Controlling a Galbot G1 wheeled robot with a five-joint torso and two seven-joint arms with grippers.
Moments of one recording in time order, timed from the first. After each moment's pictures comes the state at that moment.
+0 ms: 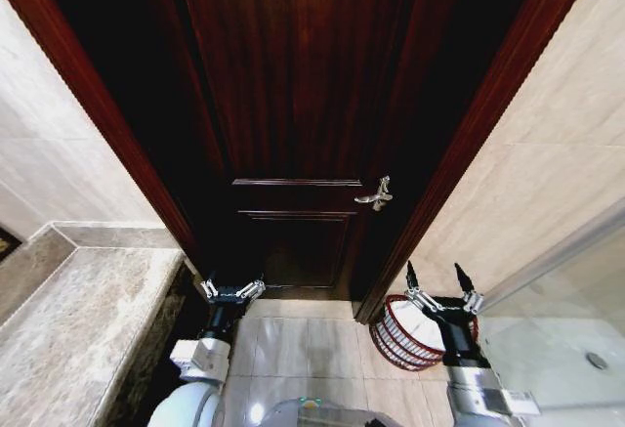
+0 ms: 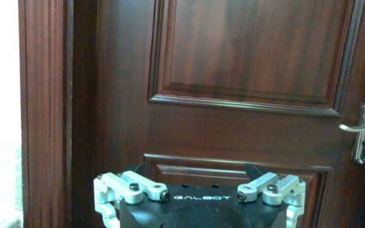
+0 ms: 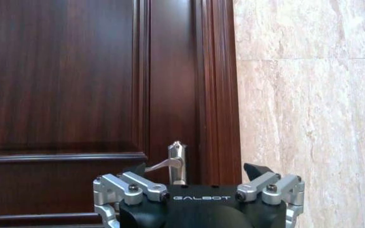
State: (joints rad) left arm 1.85 -1.61 -0.54 -2.38 -0.06 0.01 0.06; right arm -1.92 1.53 0.65 2.37 0.16 0.31 -0.06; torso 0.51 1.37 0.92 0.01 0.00
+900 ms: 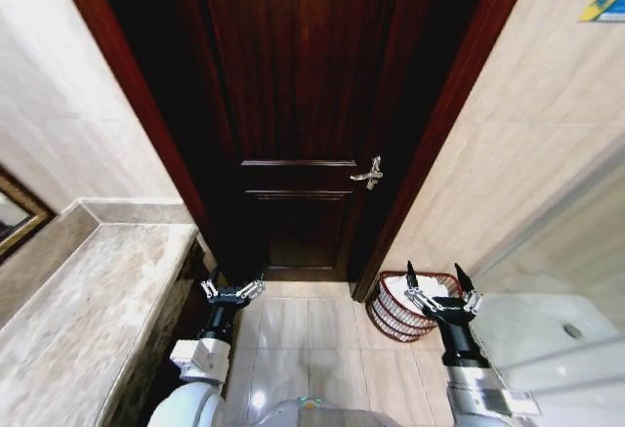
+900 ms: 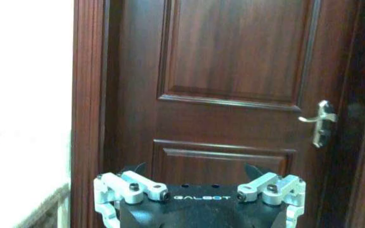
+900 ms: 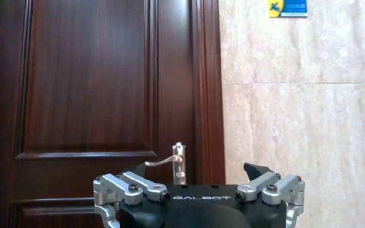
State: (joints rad) left arm 1.85 -1.61 -0.54 -2.38 -0.06 0.01 0.06; right arm -1.92 1.53 0.65 2.37 0.16 0.31 -0.06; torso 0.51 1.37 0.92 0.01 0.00
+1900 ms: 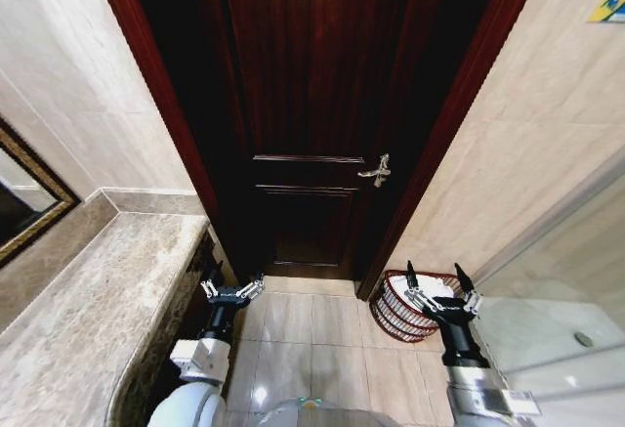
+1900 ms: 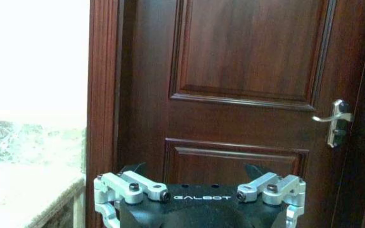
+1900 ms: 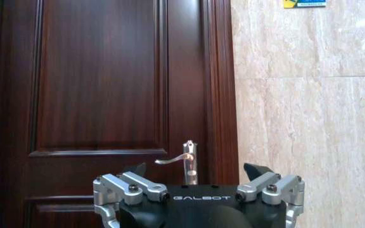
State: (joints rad) left arm 1.85 -1.61 -0.54 -2.38 -0.06 0.01 0.06; right arm -1.92 1.53 0.65 2.37 0.16 0.31 -0.06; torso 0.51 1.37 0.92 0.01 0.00
